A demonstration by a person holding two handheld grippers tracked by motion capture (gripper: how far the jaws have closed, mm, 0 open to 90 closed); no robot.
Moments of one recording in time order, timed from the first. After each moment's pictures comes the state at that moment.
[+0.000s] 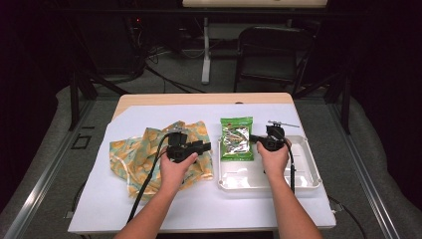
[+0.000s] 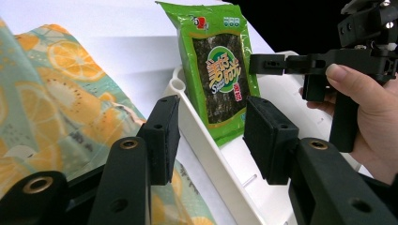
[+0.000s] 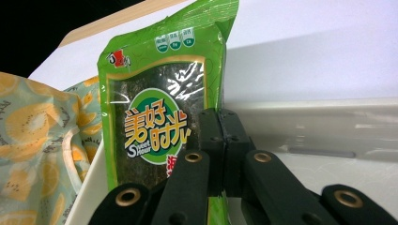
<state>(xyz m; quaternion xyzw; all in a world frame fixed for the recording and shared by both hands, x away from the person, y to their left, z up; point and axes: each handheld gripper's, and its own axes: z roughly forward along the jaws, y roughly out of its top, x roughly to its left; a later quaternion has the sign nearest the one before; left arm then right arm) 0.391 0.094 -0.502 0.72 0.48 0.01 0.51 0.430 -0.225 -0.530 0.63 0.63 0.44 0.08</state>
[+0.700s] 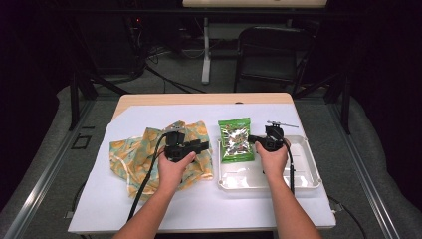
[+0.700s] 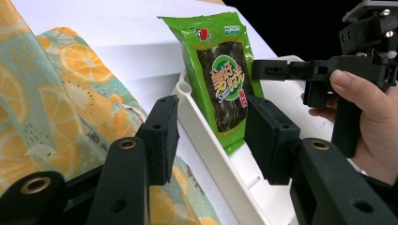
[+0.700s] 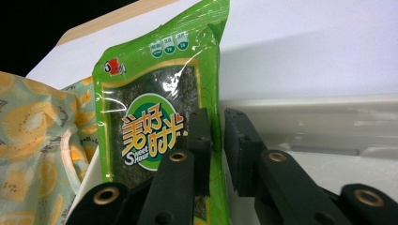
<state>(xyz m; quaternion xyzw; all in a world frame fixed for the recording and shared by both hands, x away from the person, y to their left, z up) 0.392 0.099 -0.502 0.71 0.48 0.01 0.51 0.429 -0.222 -0.531 0.64 0.62 0.44 0.09</state>
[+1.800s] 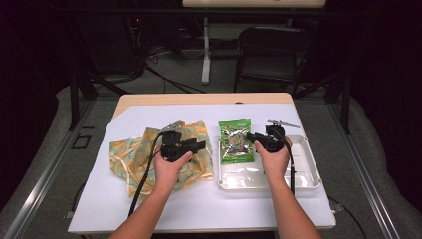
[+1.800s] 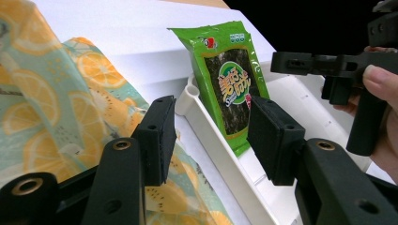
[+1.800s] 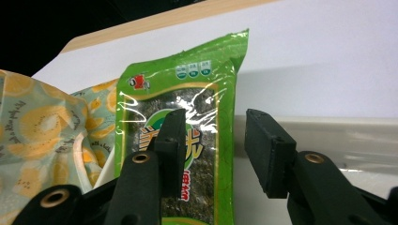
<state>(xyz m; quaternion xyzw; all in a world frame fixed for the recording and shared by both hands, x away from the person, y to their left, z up) 0.389 0.109 -0.494 0.72 0.48 0.03 0.50 0.417 -0.218 -0.515 0.61 0.63 0.46 0.13</state>
